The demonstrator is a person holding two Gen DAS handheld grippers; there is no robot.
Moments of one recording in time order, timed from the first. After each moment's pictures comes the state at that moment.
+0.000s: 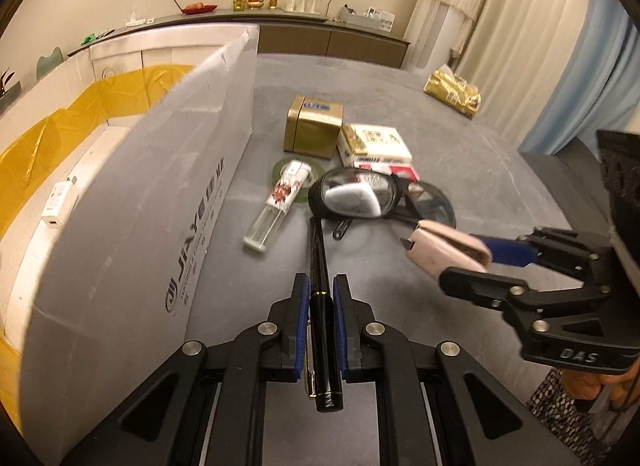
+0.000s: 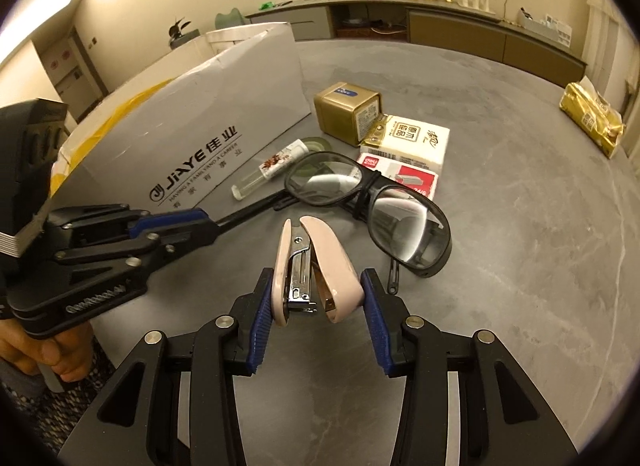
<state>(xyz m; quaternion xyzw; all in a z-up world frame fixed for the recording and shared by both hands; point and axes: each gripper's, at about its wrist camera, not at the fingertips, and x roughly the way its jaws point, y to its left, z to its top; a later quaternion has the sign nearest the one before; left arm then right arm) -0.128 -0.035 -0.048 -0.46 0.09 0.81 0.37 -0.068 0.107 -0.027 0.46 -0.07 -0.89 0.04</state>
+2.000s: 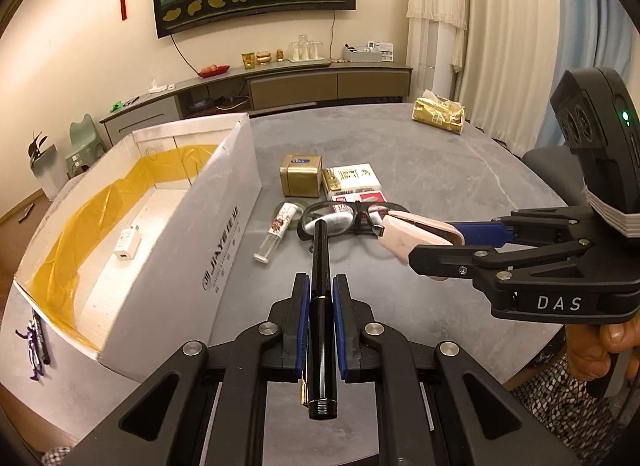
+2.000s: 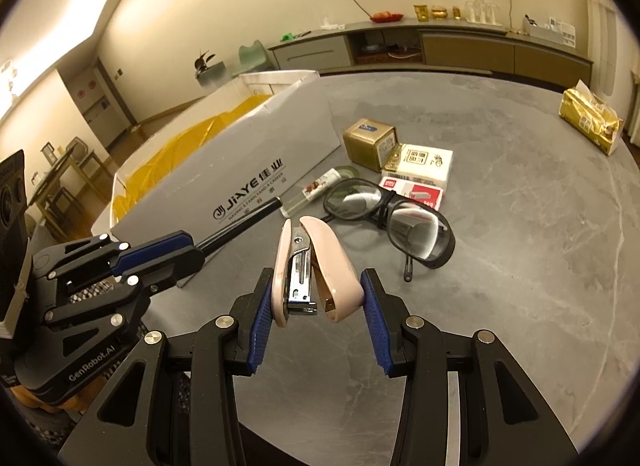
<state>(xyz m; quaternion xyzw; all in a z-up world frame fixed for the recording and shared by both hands) -0.038 -0.047 0.026 -0.34 0.14 0.87 0.33 -0.021 0.112 0.014 0.40 -0.12 -0.91 0.08</state>
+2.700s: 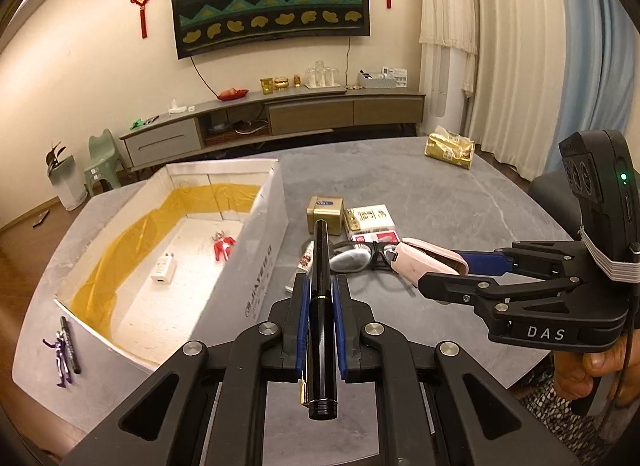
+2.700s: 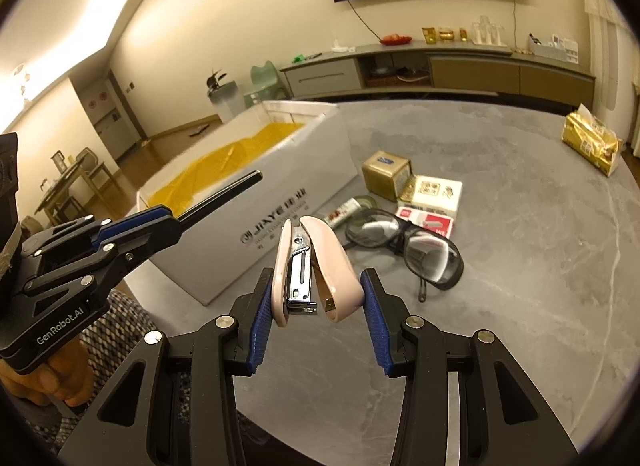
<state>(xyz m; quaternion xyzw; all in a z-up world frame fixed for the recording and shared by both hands) -0.030 -0.069 0.076 -0.30 0.13 0.89 0.31 -0.010 0.099 0.045 0.36 -0.12 -0.92 0.09</state>
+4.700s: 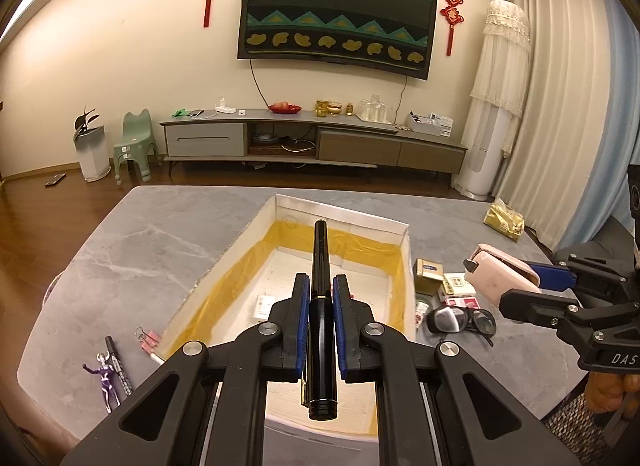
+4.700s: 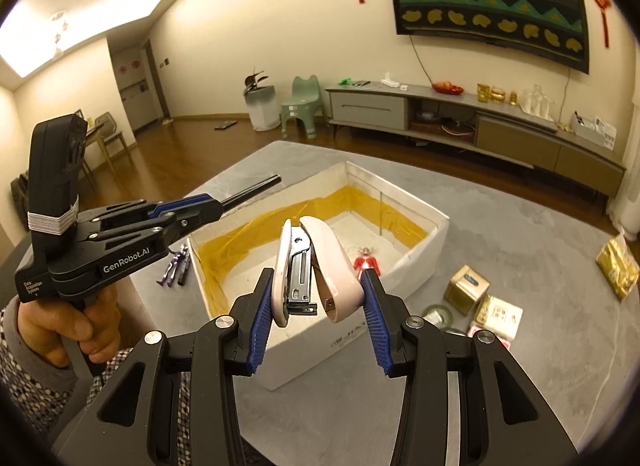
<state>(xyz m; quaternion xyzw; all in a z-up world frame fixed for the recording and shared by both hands) -0.160 -0.207 0.115 -0.30 0.03 0.91 0.28 -0.094 -0.025 0.134 0.33 -0.02 -0.93 0.13</state>
